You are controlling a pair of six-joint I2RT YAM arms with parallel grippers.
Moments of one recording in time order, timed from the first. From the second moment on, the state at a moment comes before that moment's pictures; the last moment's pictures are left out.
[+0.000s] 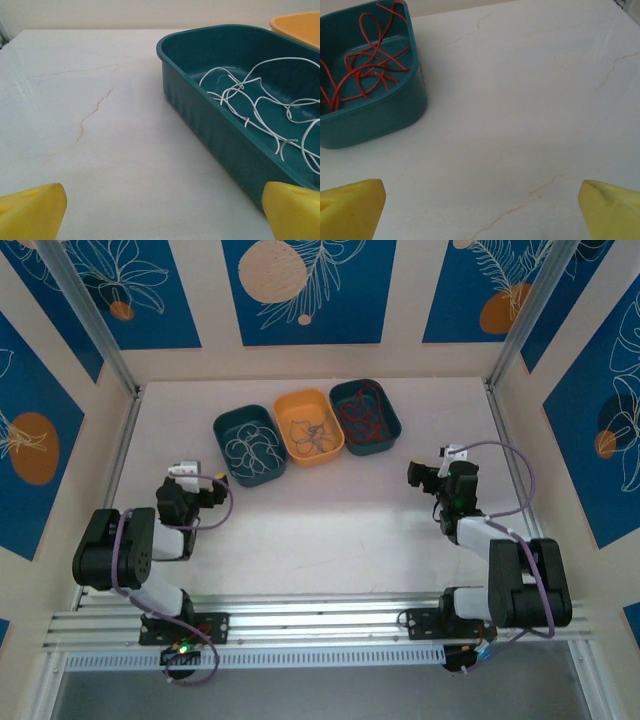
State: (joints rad) left arm 0.04 1.58 0.25 1.04 0.11 -0.01; right arm -0.01 1.33 0.40 0.48 -0.01 0.13
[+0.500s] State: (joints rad) left arm 0.04 1.58 0.26 1.04 0.13 -0.01; right arm -0.02 1.52 0.39 0.69 -0.17 0.12
